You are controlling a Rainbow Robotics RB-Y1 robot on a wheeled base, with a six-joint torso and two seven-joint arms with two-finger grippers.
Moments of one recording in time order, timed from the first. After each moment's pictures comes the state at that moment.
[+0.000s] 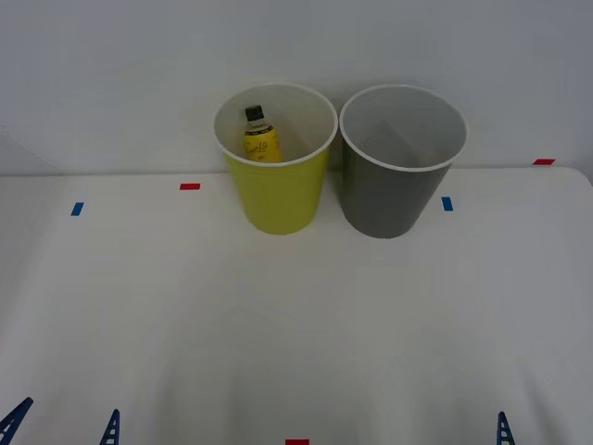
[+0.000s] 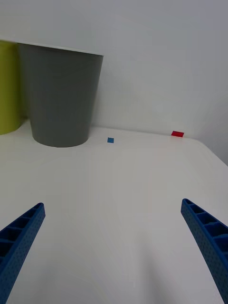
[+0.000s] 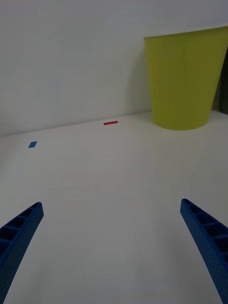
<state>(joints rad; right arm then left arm) 1.01 -0.29 0.17 -1.86 -0.12 -0.81 1.63 1.05 0.41 -0.15 -1.97 0.09 -0.67 -1.51</state>
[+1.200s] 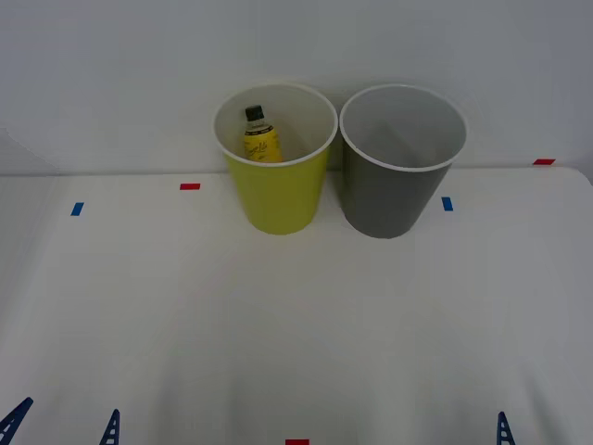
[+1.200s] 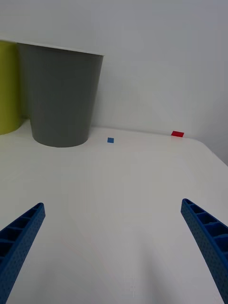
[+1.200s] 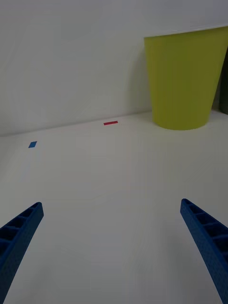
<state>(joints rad) 1.01 -0.29 0.17 -1.86 -0.12 -0.81 1.63 1.05 0.41 -0.15 -1.97 0.09 -0.67 -1.51</state>
